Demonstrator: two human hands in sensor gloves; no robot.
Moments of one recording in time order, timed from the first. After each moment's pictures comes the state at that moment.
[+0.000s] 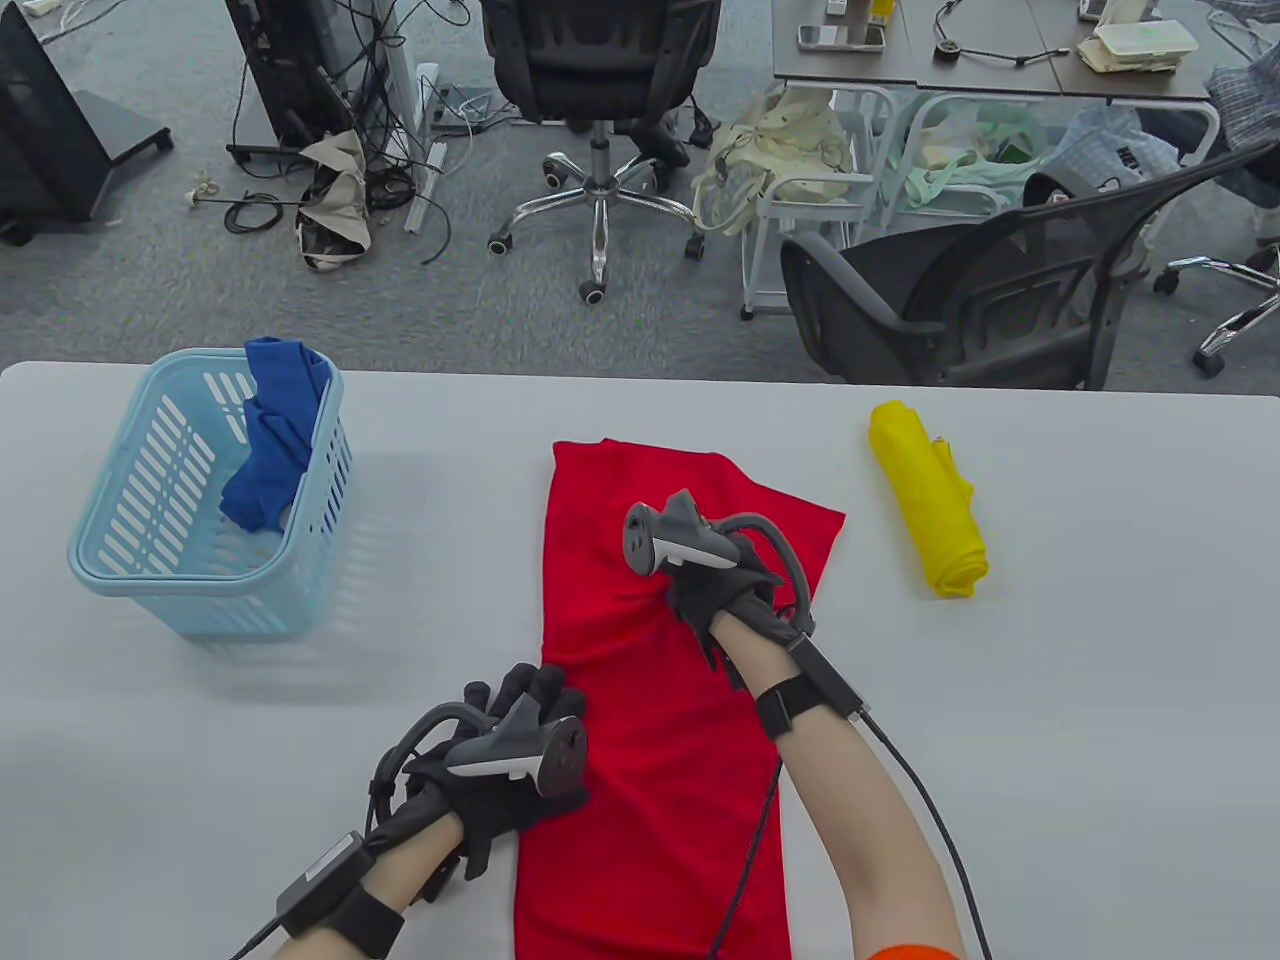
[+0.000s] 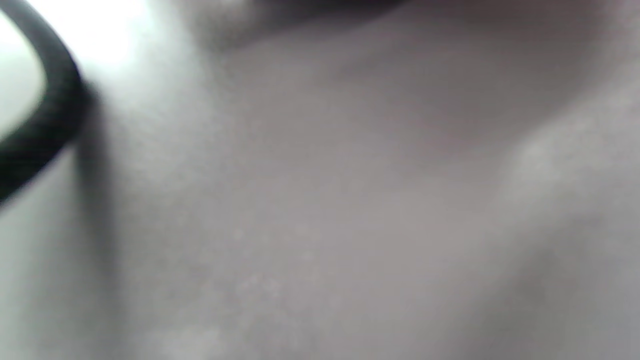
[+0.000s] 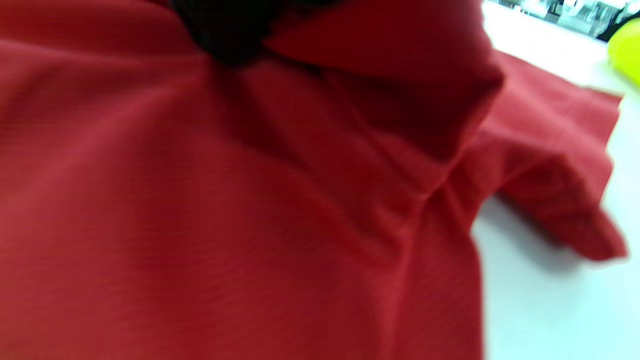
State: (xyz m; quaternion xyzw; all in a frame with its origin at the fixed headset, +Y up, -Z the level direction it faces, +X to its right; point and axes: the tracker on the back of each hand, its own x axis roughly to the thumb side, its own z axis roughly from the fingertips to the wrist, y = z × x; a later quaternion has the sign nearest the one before) left_hand -0.147 -0.799 -0.278 -0.31 -0.24 -0.15 0.91; right_hand 0.030 -0.744 -0.447 -0.11 -0.20 -0.96 0.15
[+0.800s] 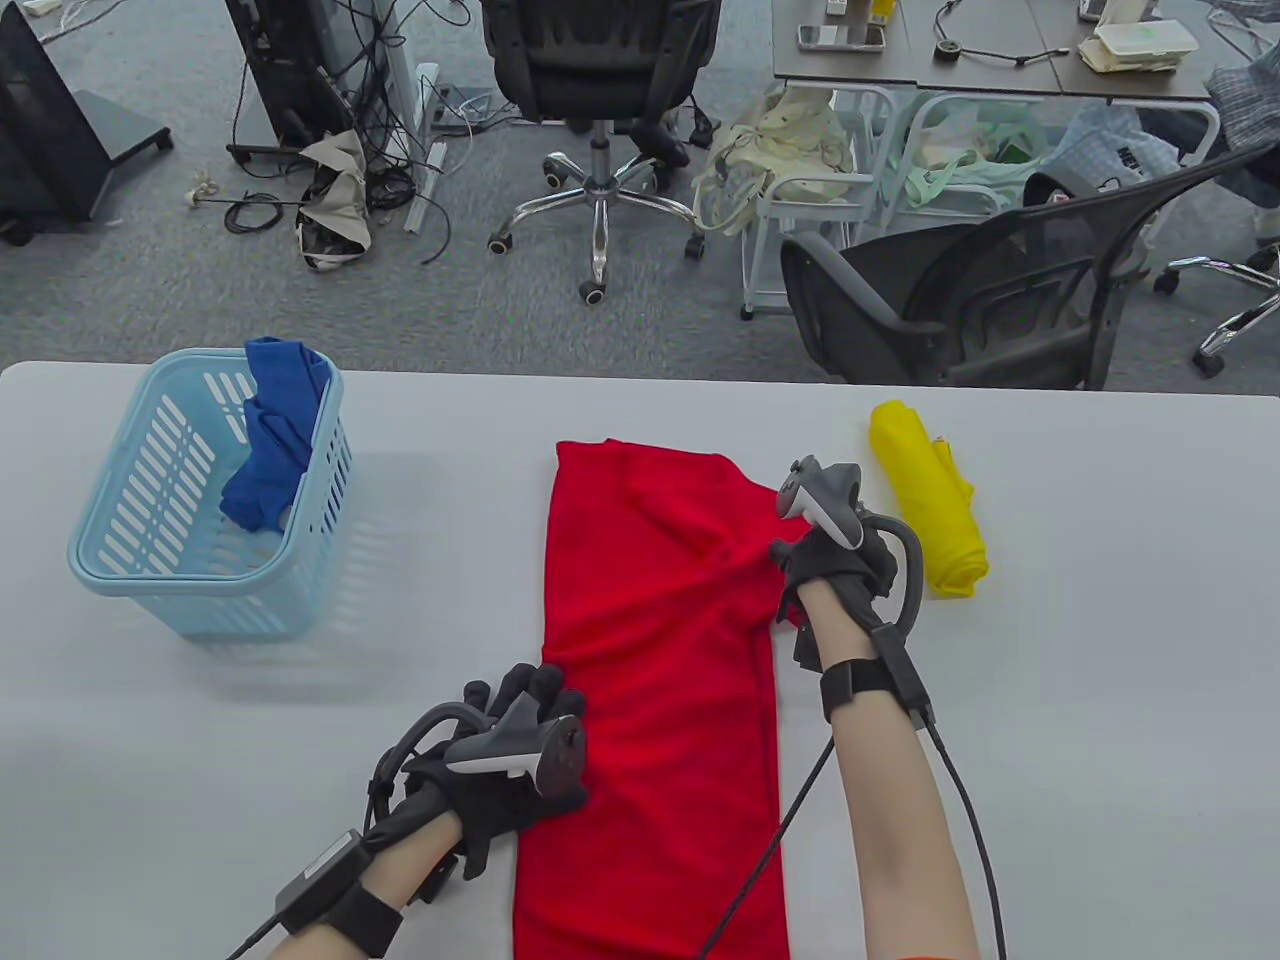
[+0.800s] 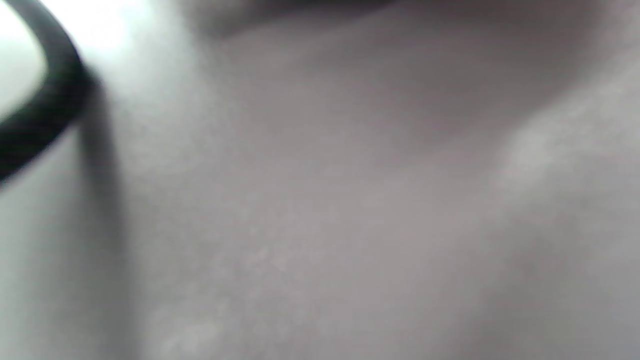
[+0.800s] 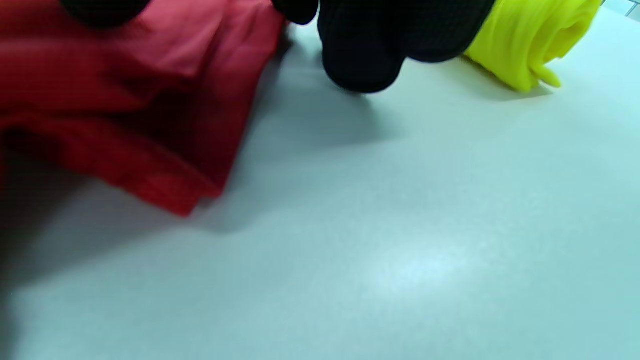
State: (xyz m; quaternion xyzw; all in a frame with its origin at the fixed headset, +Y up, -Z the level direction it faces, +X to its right) left_hand -0.149 -0.802 -0.278 -0.33 -0.24 -0.15 0.90; right_hand 0.157 -0.751 -0.467 0.23 -0.25 -0.94 0.04
